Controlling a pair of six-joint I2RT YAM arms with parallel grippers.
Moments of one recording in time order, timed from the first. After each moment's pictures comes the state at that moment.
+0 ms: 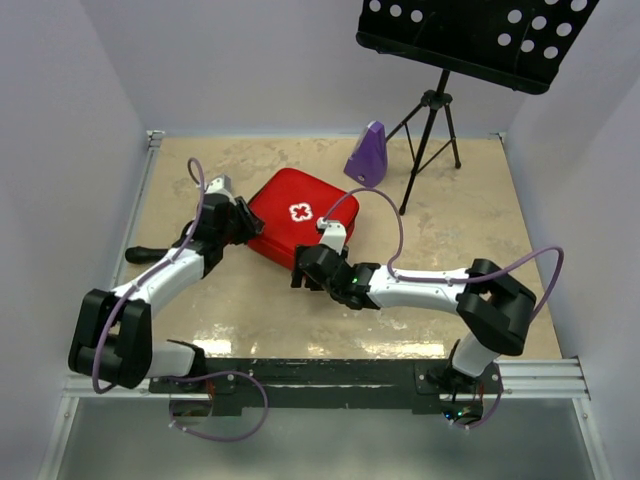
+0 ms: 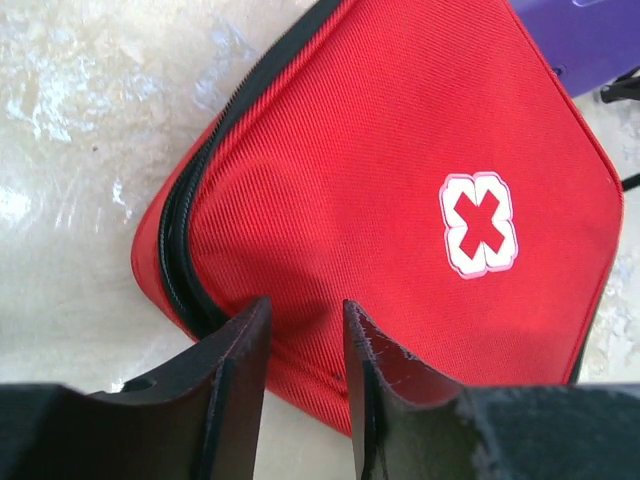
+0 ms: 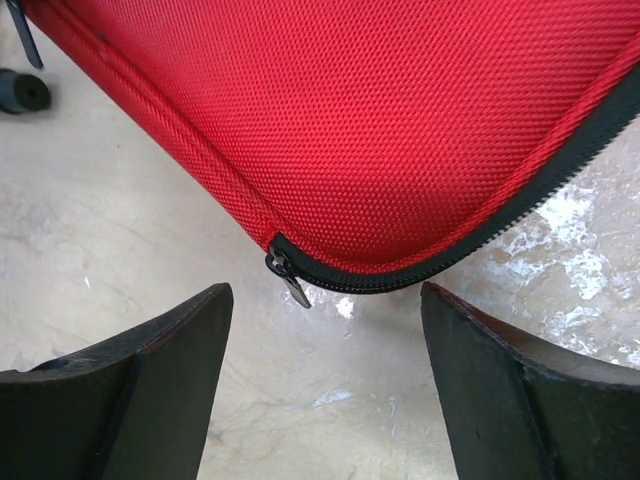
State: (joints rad) left arm -0.26 1.34 0.71 0.05 0.05 -0.64; right arm 1.09 1.64 0.96 -0.08 0.47 0.89
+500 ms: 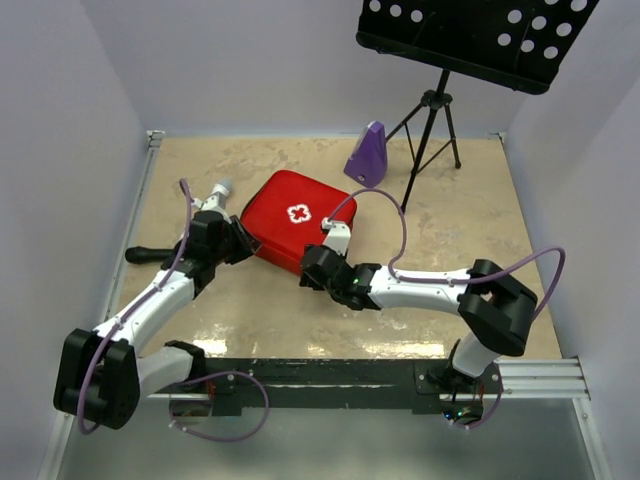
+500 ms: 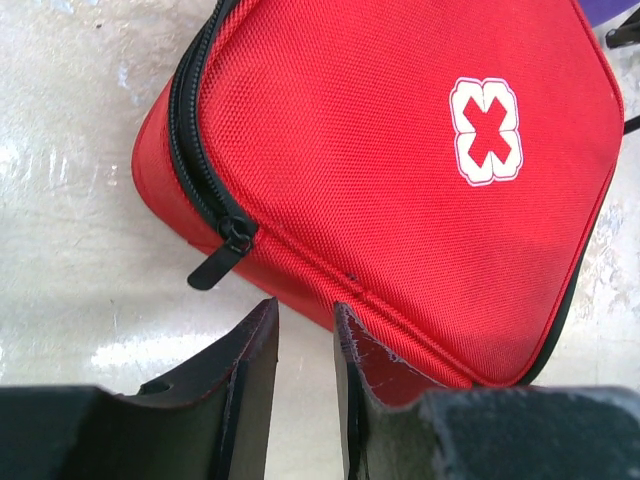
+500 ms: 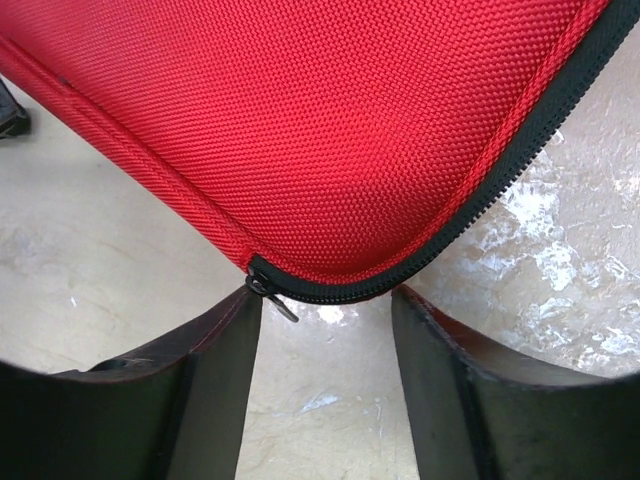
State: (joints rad) left arm -0.28 1.13 0.60 -0.09 0.08 -0.69; right arm 1.09 1.62 0.95 -0.11 0.53 0.93
